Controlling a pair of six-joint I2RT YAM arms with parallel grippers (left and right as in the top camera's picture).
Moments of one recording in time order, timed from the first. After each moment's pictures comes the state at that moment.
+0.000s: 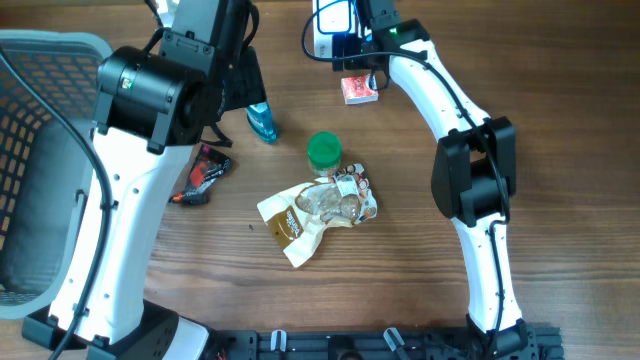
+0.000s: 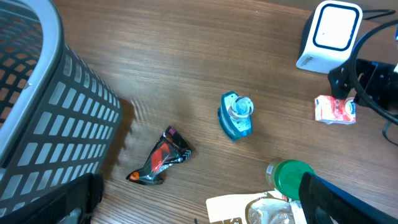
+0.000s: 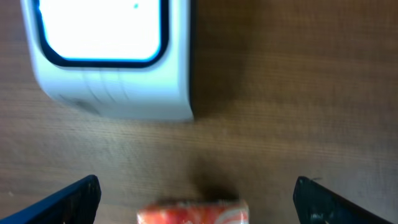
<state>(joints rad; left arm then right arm) -0.40 1.64 2.10 -1.49 -0.41 -0.53 0.35 2.46 2.18 -0.74 0.06 0.26</state>
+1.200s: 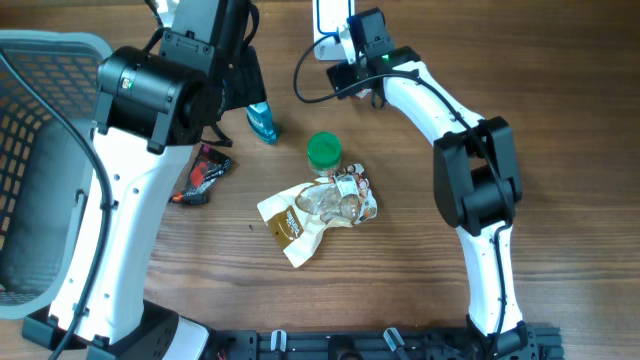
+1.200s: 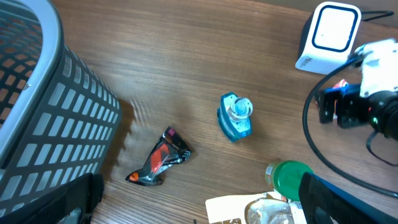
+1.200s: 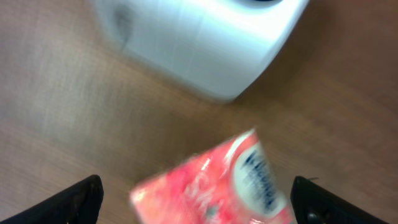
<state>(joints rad) -0.40 1.64 2.10 -1.49 -0.41 -0.53 0.37 2.38 1.90 -0.51 0.05 -0.19</state>
